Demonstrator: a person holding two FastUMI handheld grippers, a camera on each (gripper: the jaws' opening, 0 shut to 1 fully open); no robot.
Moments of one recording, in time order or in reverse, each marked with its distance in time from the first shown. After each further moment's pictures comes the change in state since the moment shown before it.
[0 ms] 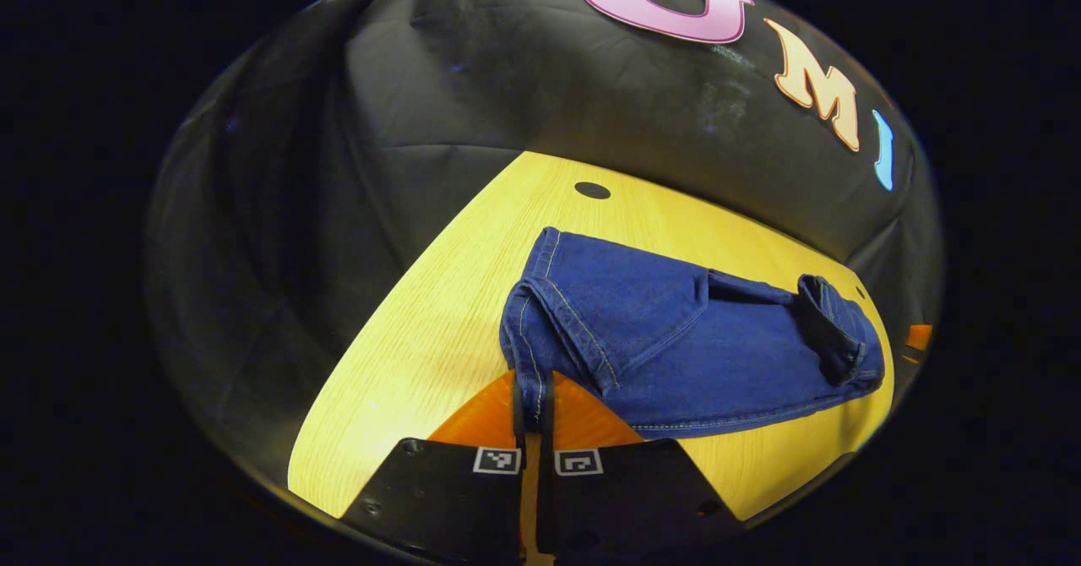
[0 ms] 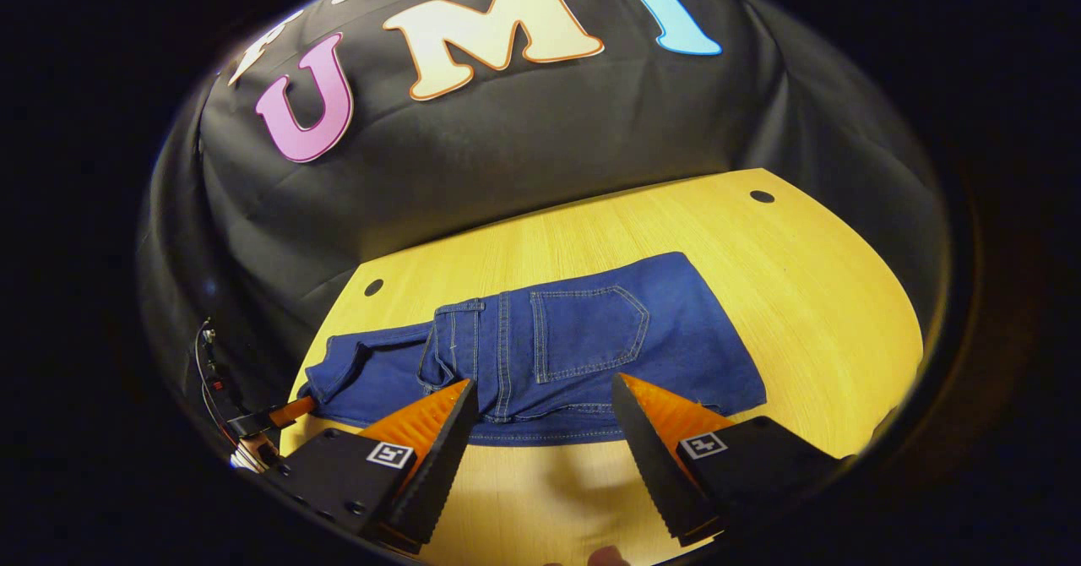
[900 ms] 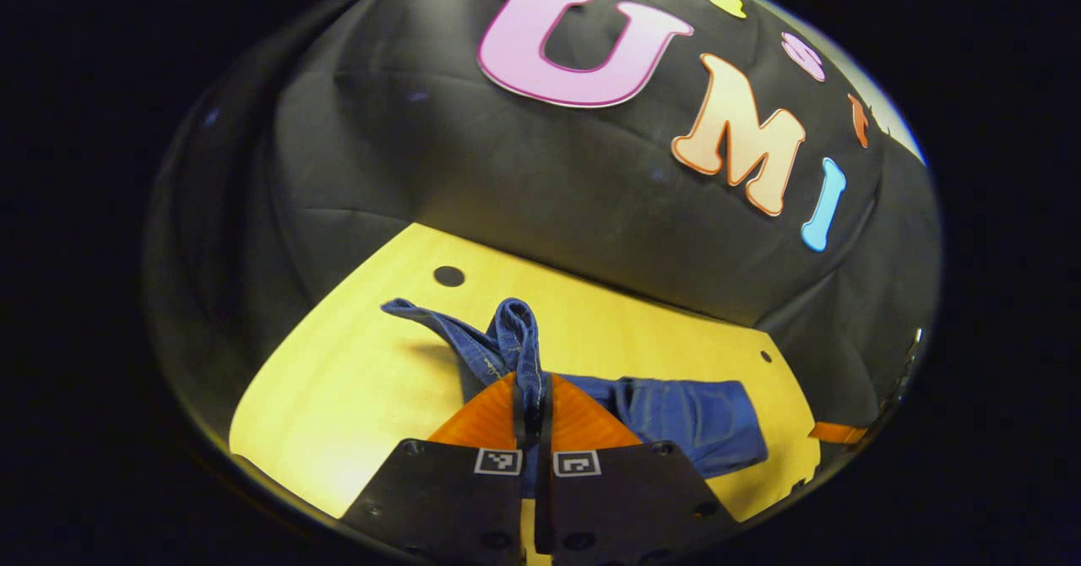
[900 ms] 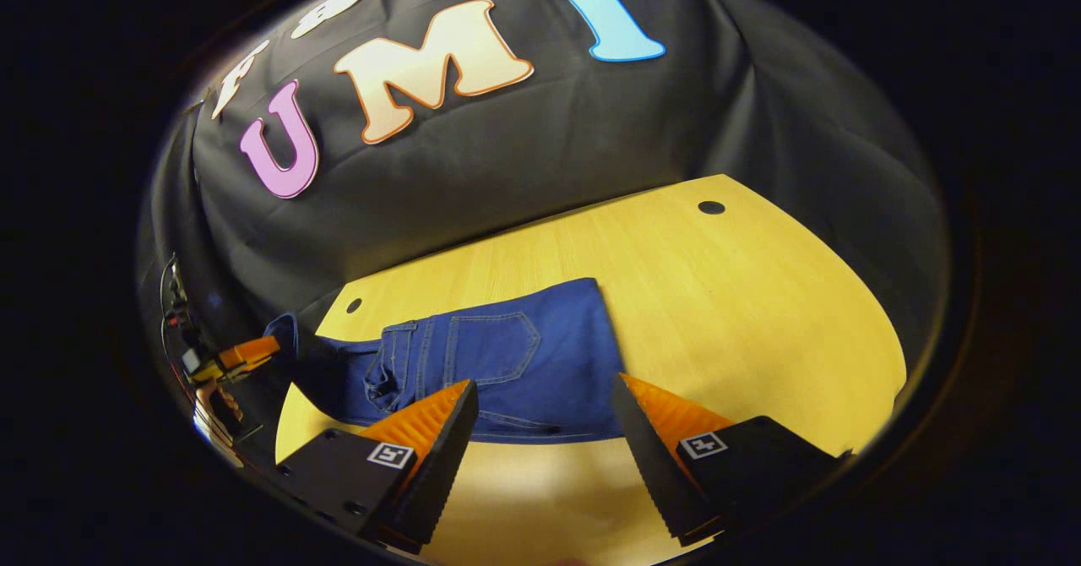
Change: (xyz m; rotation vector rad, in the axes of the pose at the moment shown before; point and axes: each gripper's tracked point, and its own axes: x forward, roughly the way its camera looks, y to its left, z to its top) left arm -0.051 -0.217 0.113 -0.038 -0.162 -0.203; right arm -0.034 -0.141 0.044 0.030 -0.006 0.048
